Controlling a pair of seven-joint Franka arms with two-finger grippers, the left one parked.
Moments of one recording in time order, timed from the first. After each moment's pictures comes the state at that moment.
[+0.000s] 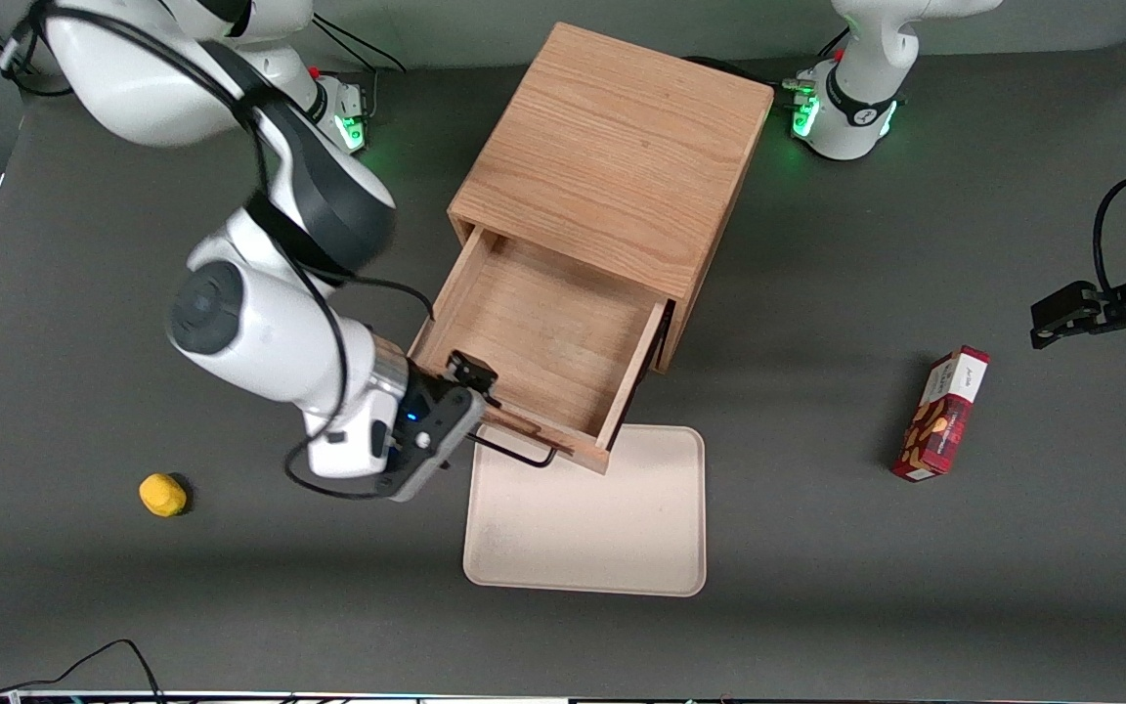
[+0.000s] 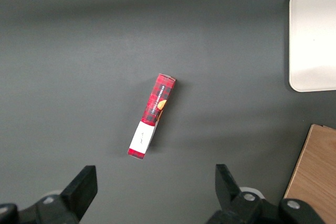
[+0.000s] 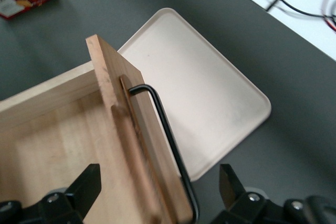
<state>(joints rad) 0.10 0.66 0.55 -1.05 -0.07 1.85 -0.16</state>
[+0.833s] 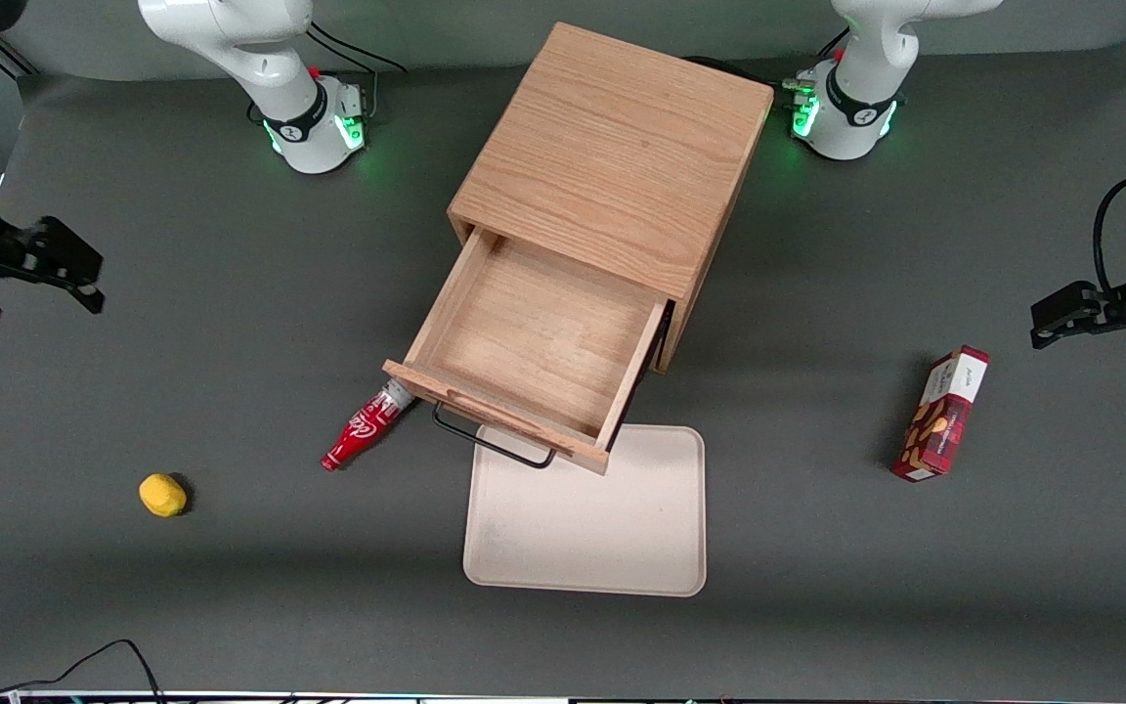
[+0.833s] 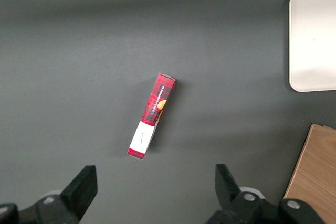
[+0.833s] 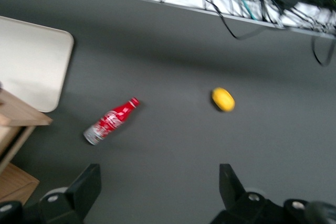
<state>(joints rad) 0.02 -0.03 0.03 -1.53 -0.07 1.70 -0.06</state>
